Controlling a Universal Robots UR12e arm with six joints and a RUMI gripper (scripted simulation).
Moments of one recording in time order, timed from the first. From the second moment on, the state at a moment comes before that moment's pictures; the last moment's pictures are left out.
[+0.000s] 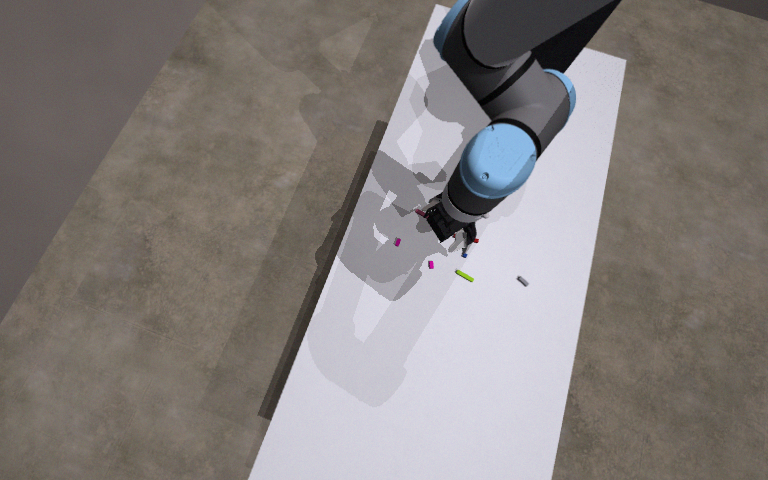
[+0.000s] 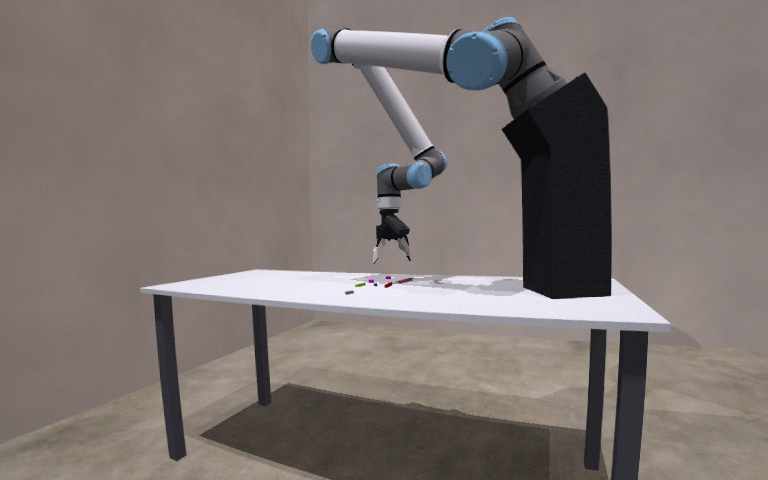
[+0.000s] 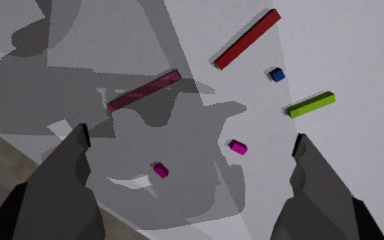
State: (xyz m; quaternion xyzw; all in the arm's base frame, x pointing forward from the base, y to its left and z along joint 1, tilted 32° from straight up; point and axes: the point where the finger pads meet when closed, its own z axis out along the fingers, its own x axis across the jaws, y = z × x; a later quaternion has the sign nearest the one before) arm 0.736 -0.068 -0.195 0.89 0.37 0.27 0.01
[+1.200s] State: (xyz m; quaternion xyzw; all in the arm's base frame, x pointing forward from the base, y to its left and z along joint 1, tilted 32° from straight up) arm 0.745 -0.082 -0.192 0.96 -0.01 0.26 -0.09
